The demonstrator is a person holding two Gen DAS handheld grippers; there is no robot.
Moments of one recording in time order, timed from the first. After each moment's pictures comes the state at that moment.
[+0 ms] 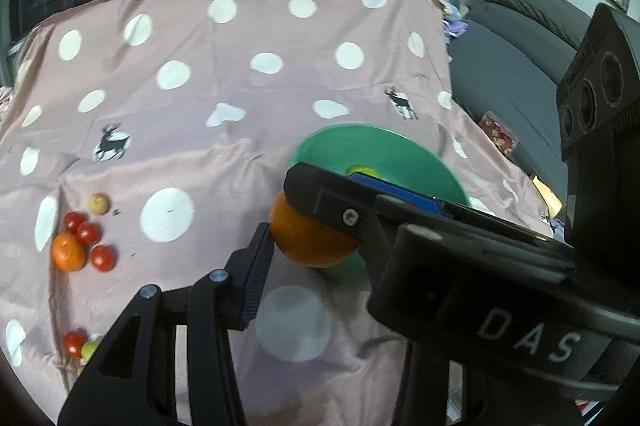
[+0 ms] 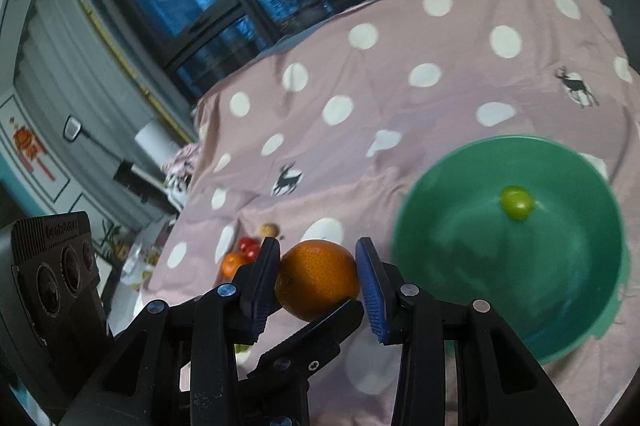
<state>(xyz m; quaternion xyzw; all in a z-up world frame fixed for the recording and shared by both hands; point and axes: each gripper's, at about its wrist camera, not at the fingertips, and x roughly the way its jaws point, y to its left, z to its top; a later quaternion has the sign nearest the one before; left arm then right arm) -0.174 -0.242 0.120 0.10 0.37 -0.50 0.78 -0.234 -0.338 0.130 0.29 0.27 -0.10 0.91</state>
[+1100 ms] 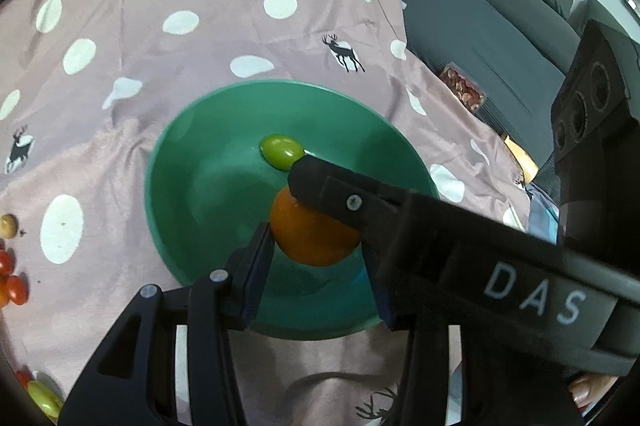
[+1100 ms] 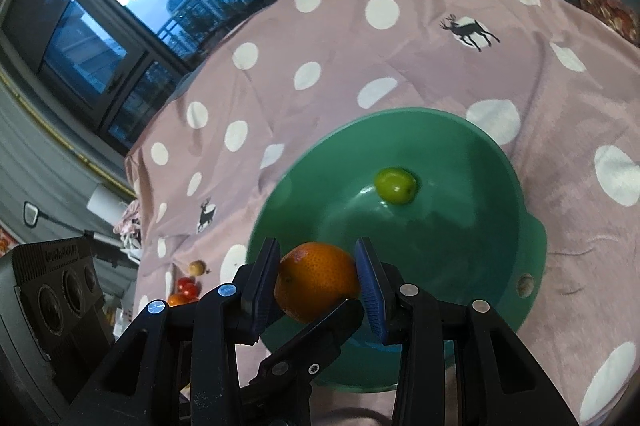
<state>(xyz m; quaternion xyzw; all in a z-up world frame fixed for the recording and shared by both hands) -0.194 -0.328 0.083 0.13 0.43 -0.56 0.69 -0.279 -0.415 0.091 0.40 0.27 -0.21 0.85</state>
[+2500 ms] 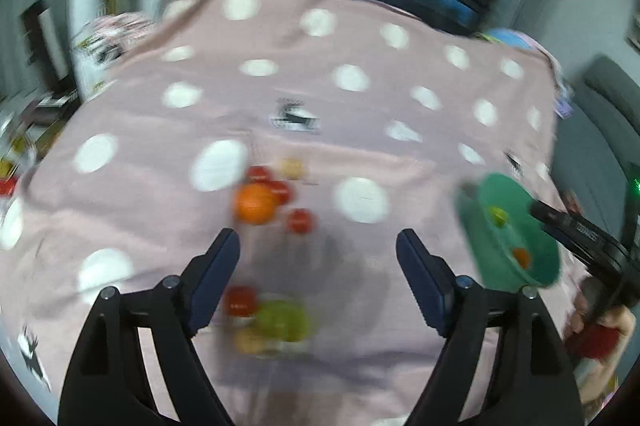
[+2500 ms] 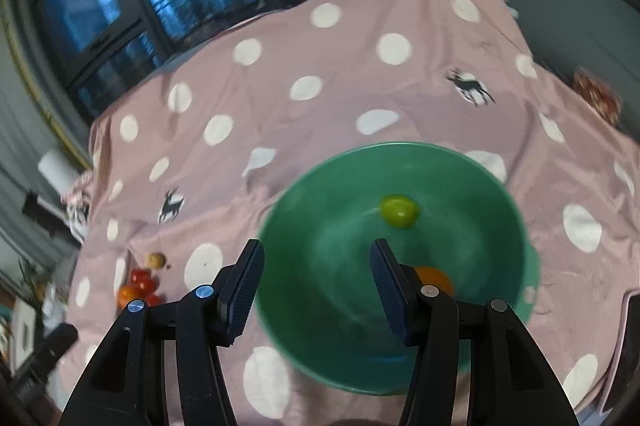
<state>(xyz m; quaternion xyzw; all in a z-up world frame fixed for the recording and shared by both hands) -0.084 -0.070 0.107 -0.01 0.39 -0.31 0.87 -0.234 -0.364 0.116 0.25 0.30 -0.29 0.87</state>
